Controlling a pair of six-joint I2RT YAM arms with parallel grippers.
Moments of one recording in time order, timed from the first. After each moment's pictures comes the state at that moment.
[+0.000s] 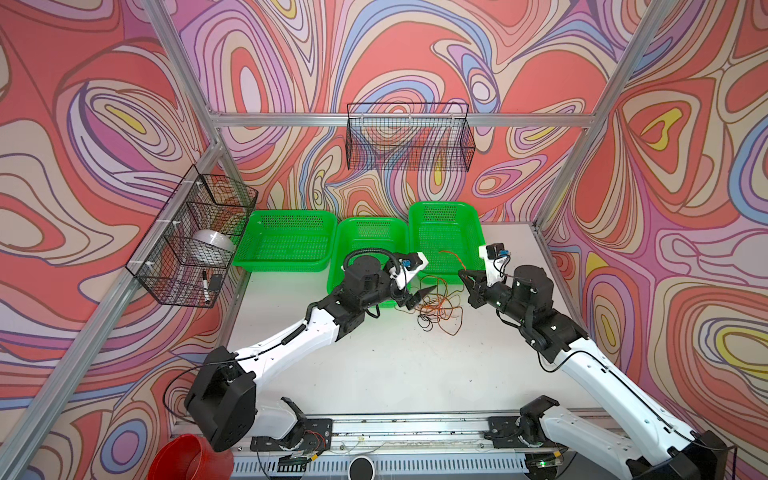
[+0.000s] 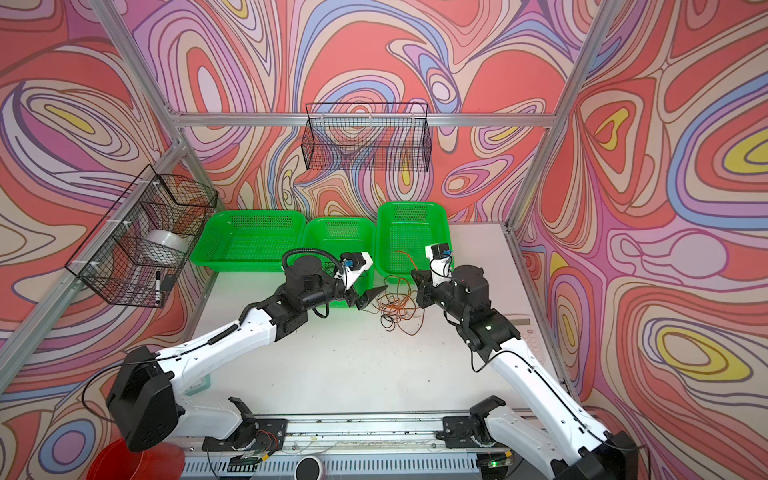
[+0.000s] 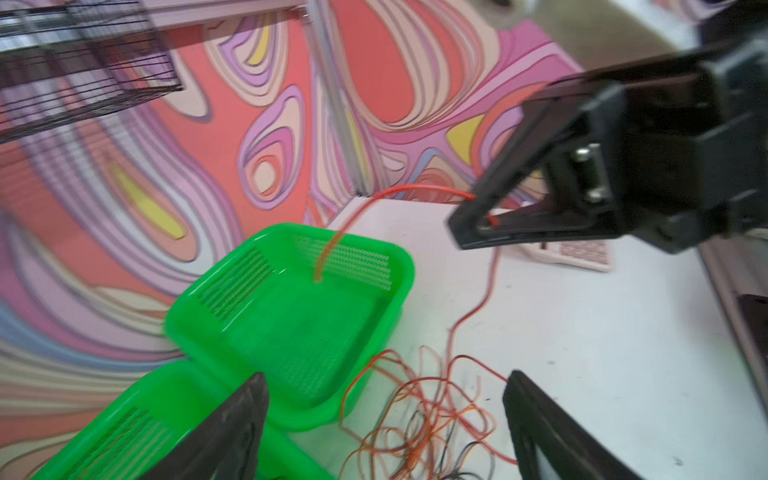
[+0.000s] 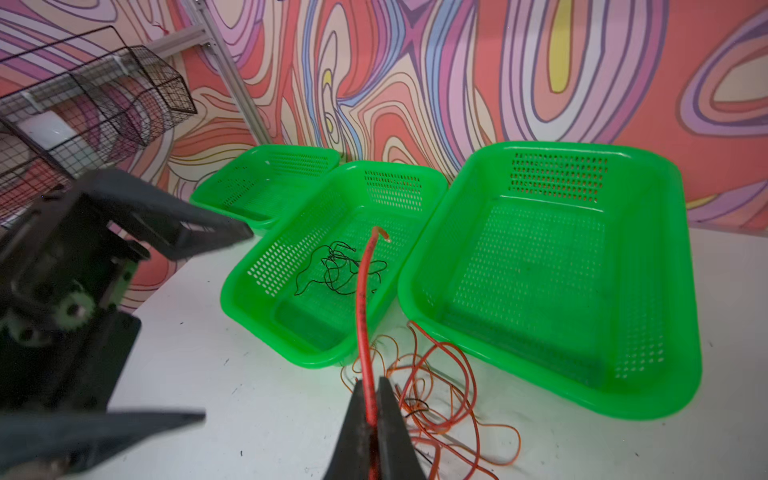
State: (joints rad) left arm -0.75 1.41 0.98 0.27 0.35 0.24; right arm 0.40 0.97 0.85 -0.14 -0.23 0.18
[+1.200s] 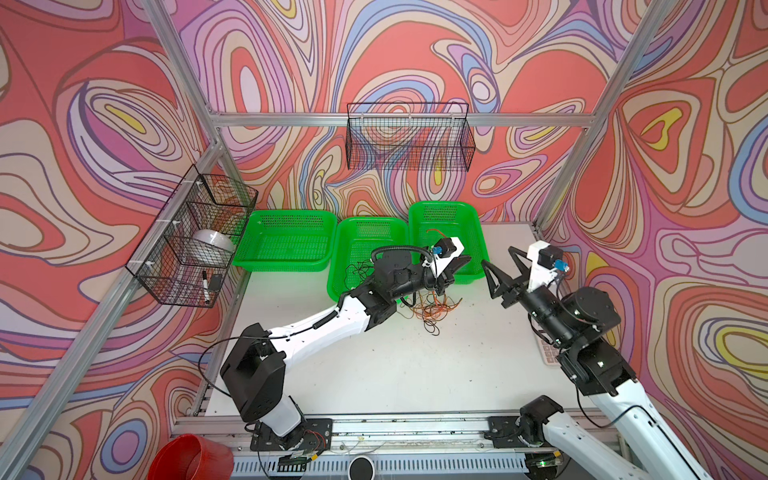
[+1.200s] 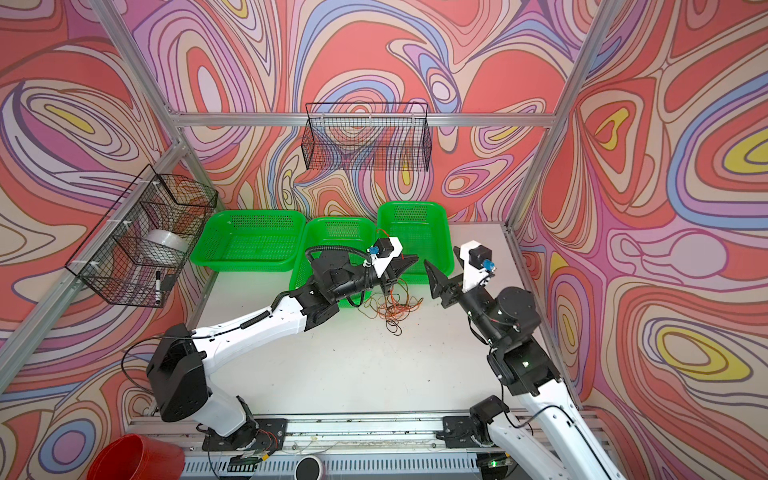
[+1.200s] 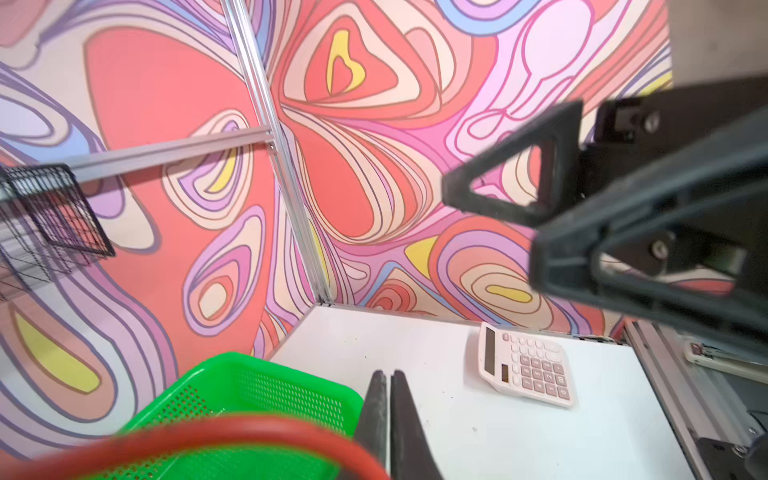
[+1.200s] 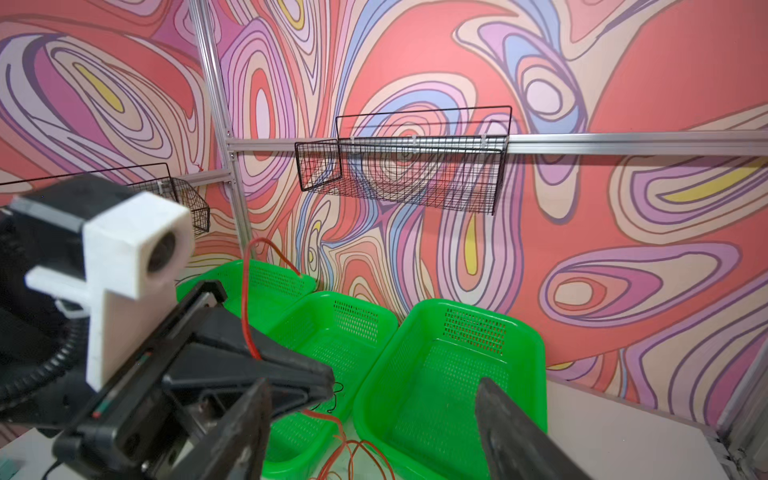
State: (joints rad) left arm -0.86 1.58 1.25 0.43 0.32 0.15; right arm 0.40 0.64 0.81 -0.09 -0.07 0.04
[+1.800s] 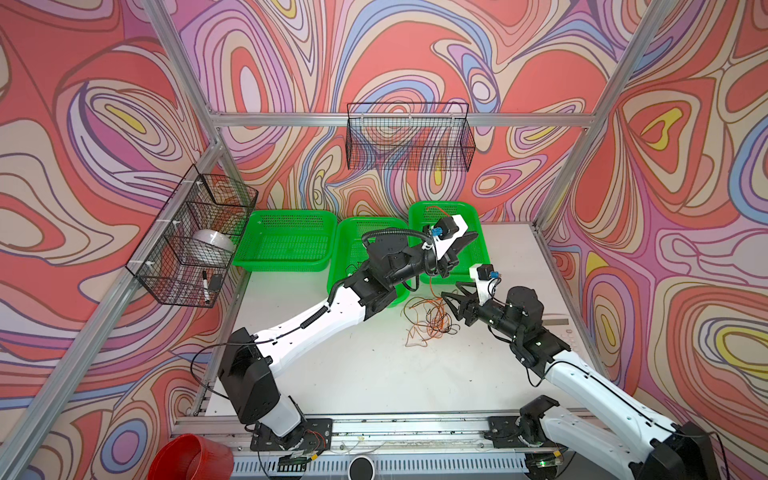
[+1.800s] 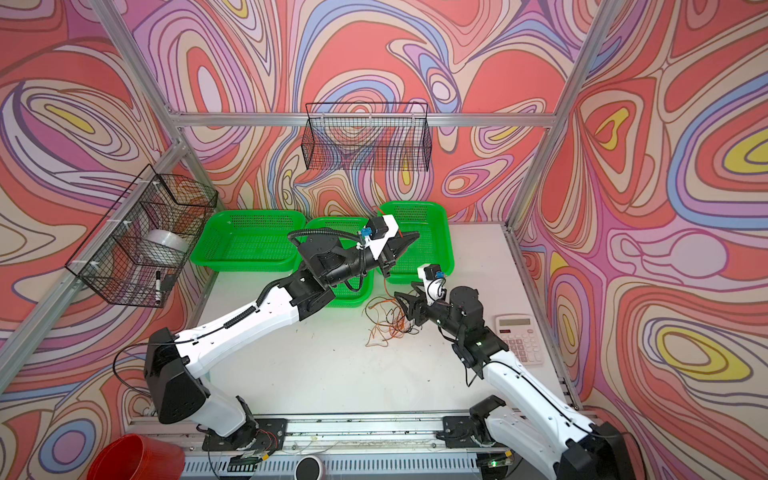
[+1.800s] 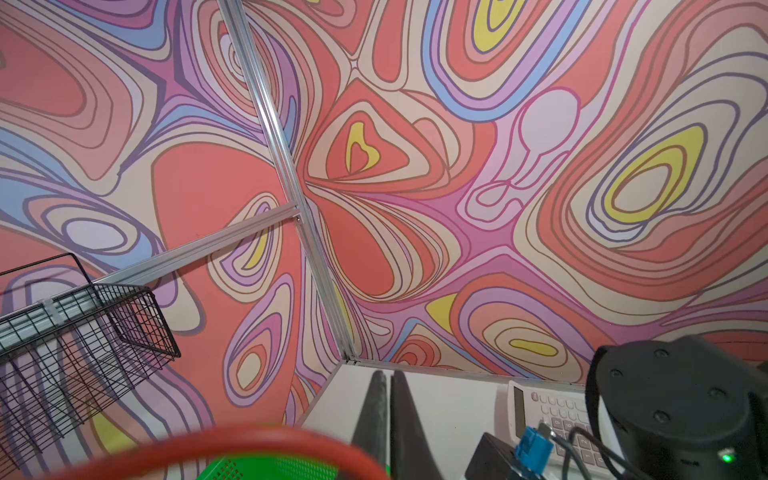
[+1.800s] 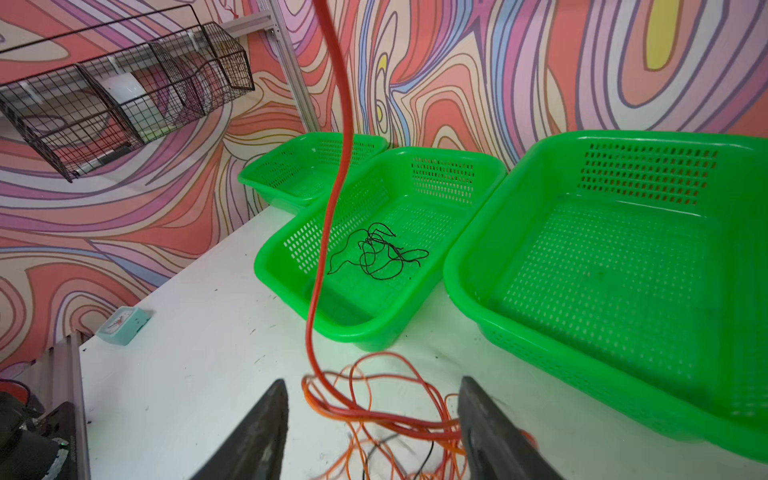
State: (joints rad) left arm -0.86 1.58 1.44 0.34 0.33 0.19; right arm 0.43 0.96 0.56 0.21 -0.34 0.19
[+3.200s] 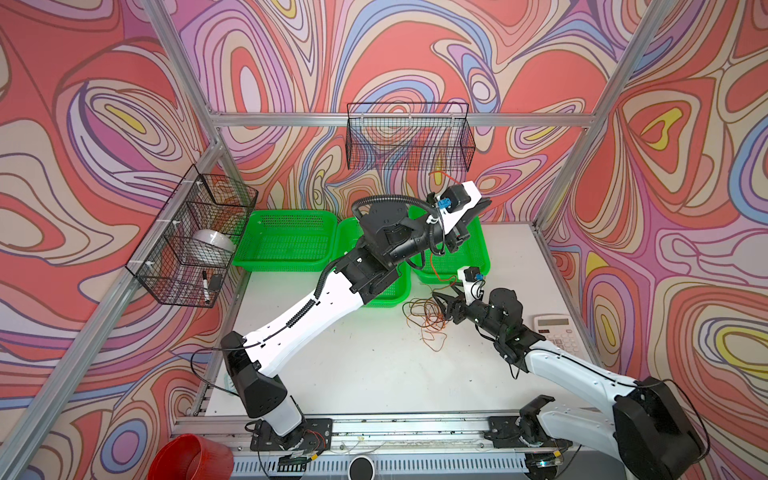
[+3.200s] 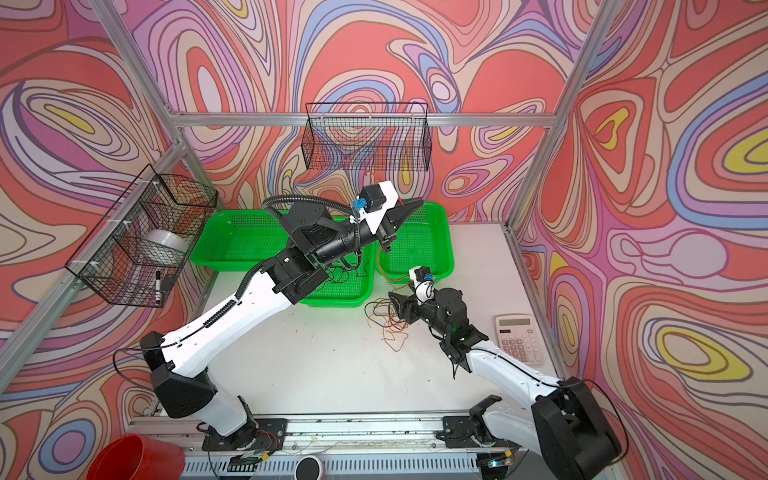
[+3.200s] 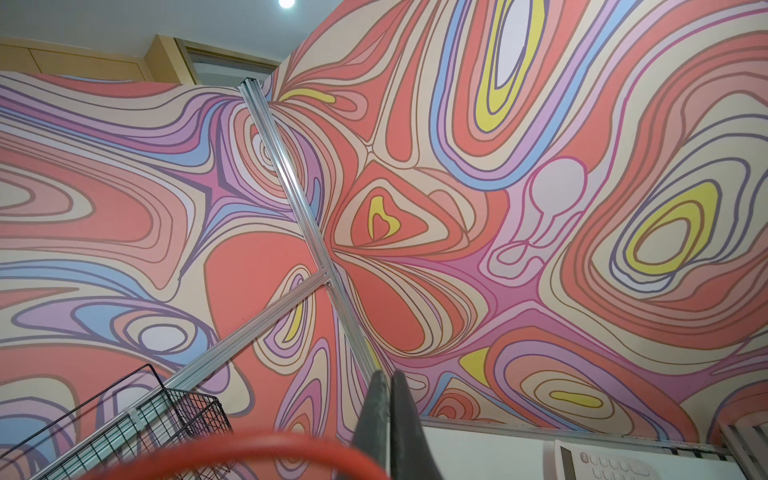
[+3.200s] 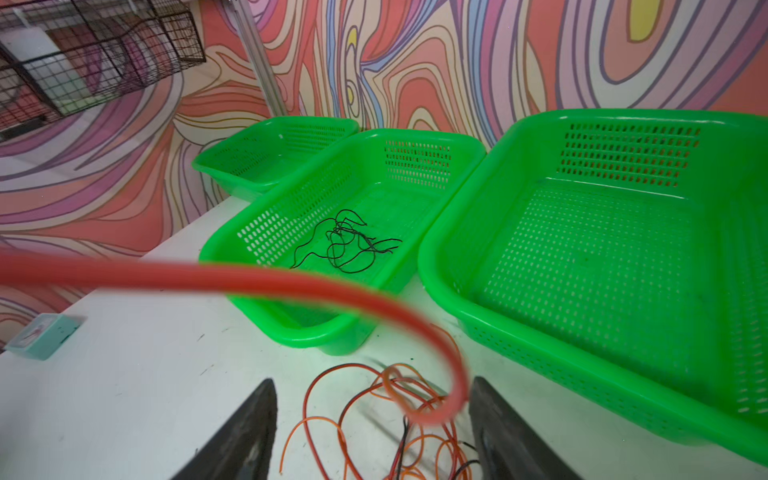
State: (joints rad) left arm -0.88 1.64 1.83 0.11 0.30 0.30; right arm 0.47 1.17 0.49 0.45 -0.19 0.16
